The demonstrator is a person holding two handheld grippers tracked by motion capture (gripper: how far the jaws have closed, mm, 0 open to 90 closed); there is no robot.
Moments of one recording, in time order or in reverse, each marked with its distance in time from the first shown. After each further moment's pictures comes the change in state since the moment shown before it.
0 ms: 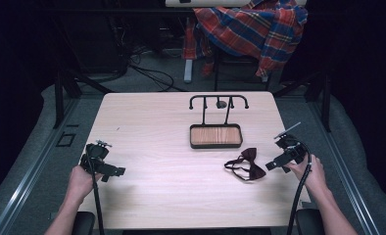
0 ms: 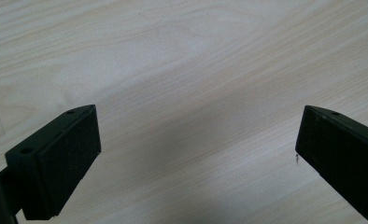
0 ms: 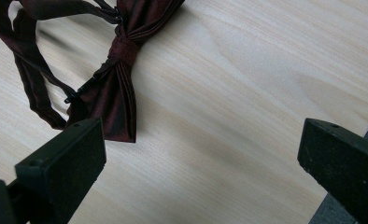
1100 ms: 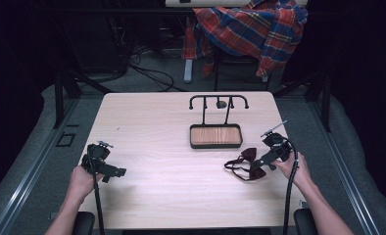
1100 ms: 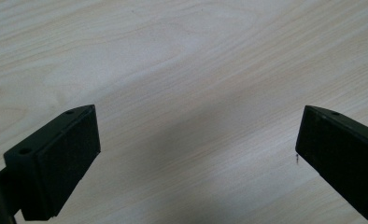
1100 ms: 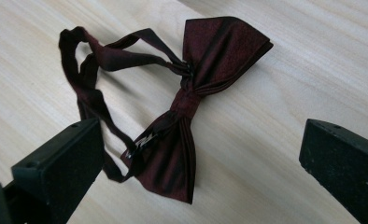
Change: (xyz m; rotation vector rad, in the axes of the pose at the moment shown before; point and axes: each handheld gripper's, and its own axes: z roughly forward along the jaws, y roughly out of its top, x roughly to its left) left arm -0.002 0.000 0.002 0.017 -0.008 0.022; right arm 0.023 0.024 0.020 -0.061 0.129 -0.039
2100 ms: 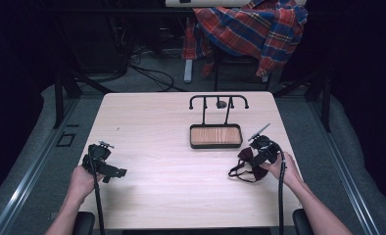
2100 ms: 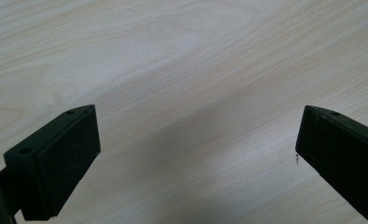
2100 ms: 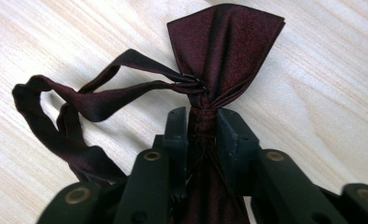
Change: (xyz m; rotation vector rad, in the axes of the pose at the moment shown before) left arm -0.002 0.000 0.001 0.003 0.004 0.005; right arm 0.024 0.014 0.025 0.087 -0.102 -0.069
